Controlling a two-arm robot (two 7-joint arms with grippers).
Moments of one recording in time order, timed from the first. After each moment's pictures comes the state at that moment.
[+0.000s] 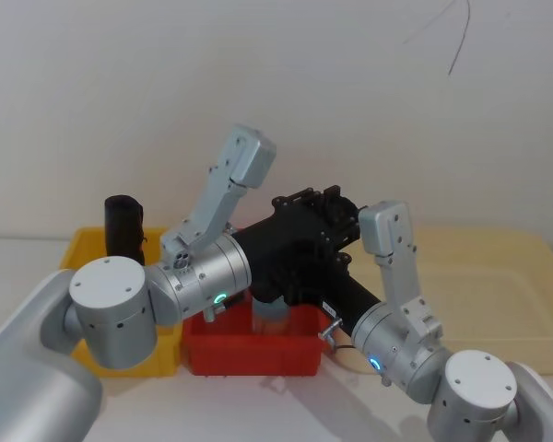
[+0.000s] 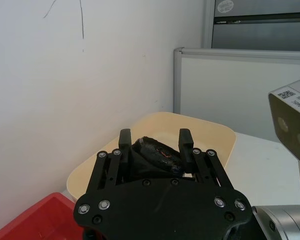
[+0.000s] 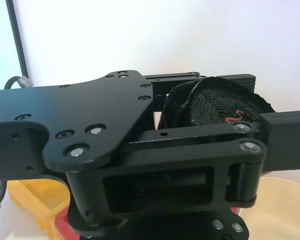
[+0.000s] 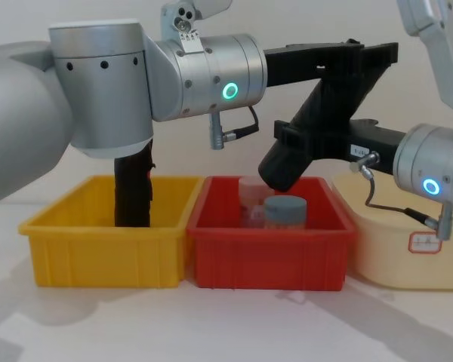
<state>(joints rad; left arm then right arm) -0.75 0.07 0.57 -1.18 -0.42 0.07 -0.57 0.44 0.17 -0.35 -1.34 0.24 0.01 0.31</state>
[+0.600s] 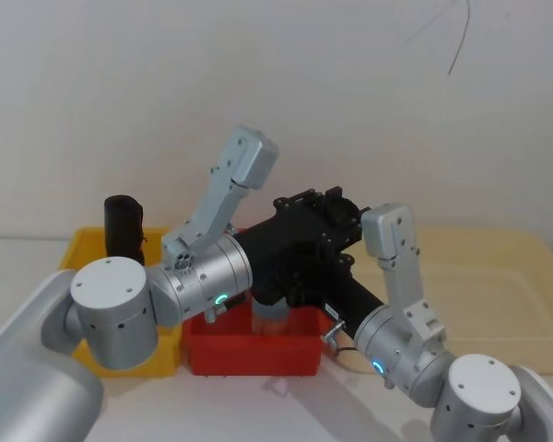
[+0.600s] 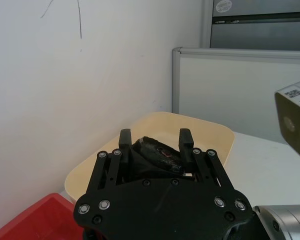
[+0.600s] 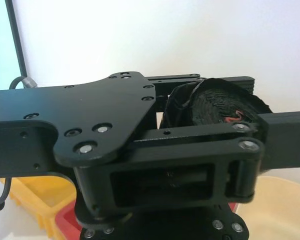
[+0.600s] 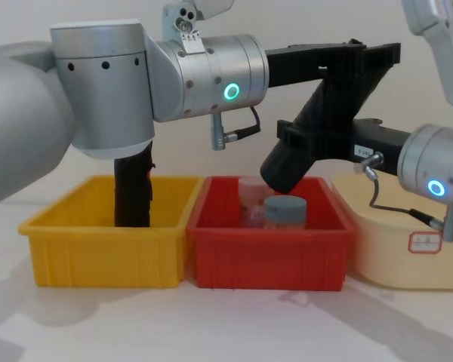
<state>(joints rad) -0.75 0.07 0.57 -1.18 -0.42 0.07 -0.58 0.42 0.17 -0.35 -1.36 0.23 0.01 0.31</state>
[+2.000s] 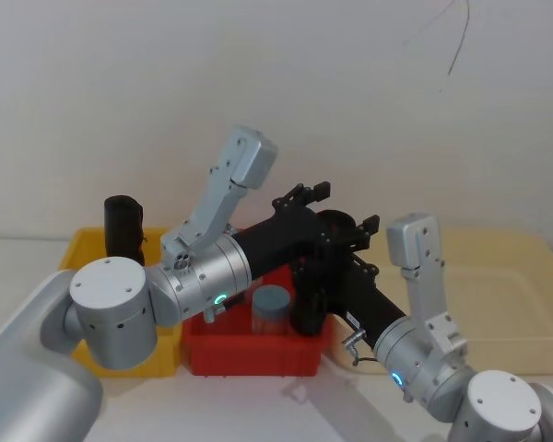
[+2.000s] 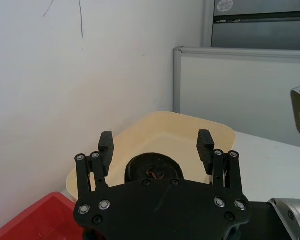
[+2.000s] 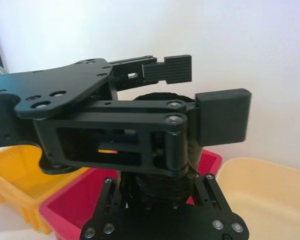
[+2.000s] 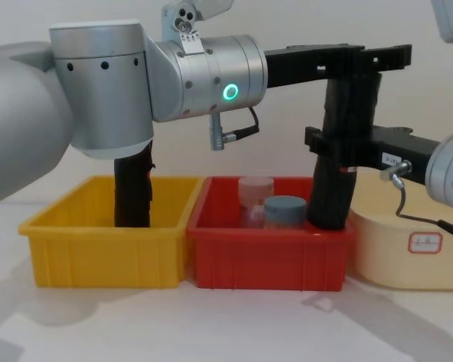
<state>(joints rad) -0.75 0.07 0.57 -1.18 -0.42 0.07 -0.57 0.35 0.18 -0.30 -1.42 0.22 0.04 0.26</state>
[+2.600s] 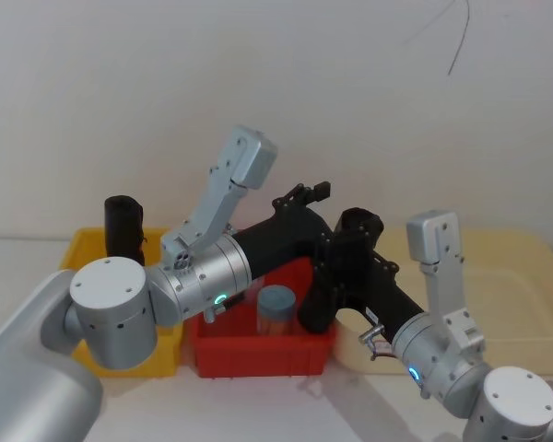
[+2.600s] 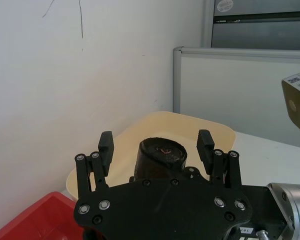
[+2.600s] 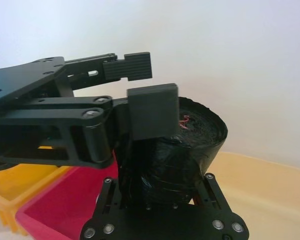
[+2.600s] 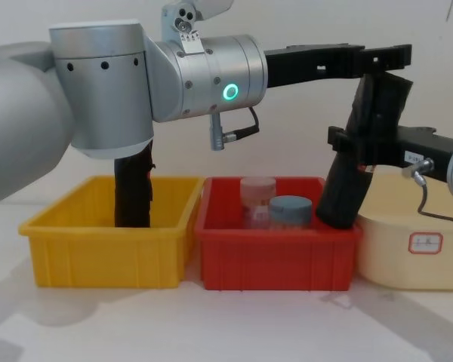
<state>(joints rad) -0.75 0.07 0.57 -1.18 -0.42 0.07 -0.57 0.35 0.18 -0.27 -1.42 0.22 0.05 0.25</state>
